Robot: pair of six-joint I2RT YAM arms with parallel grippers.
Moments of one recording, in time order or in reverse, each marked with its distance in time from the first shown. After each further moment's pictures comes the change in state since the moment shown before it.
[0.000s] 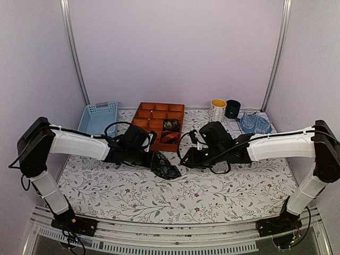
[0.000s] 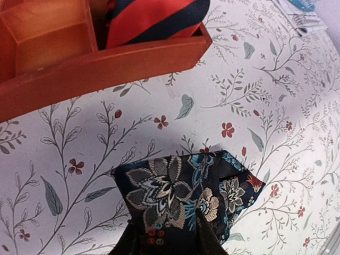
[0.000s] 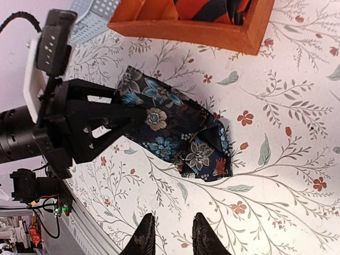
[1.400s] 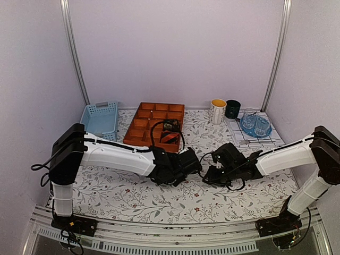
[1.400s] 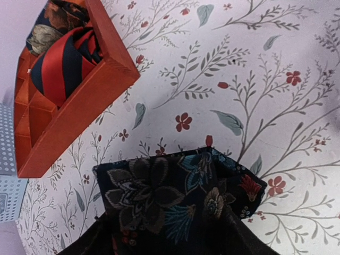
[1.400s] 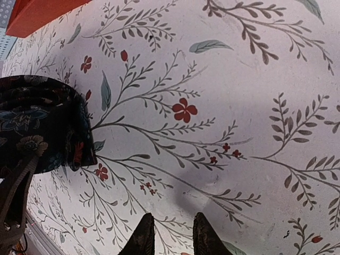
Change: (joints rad) left arm -0.418 0.332 0.513 -0.523 -0.698 0.140; right arm -0.068 -0.084 -0.346 0.072 0.093 0.108
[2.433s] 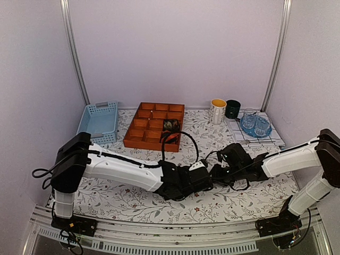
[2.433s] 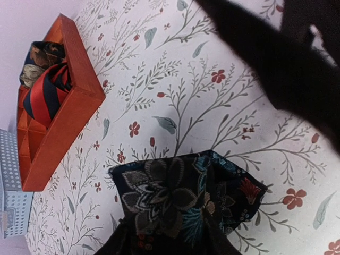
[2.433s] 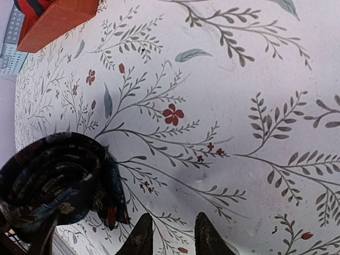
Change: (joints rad) left arm -0.133 0.038 0.045 0.010 -0.061 0.027; right arm -0.039 -0.056 -0.079 0.085 -0.031 0.048
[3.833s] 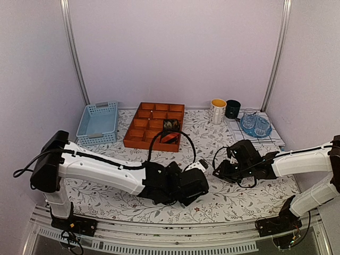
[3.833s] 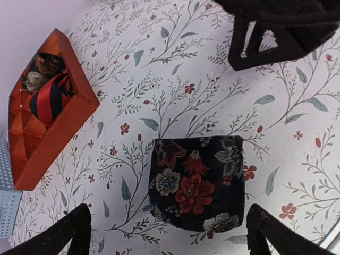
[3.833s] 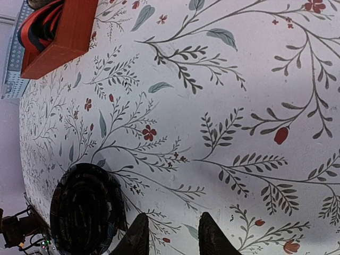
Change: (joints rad) left arm -0.072 -0.150 -0.089 0.037 0.041 -0.023; right arm -0.074 -0.142 -0.040 -0.080 0.031 0.009
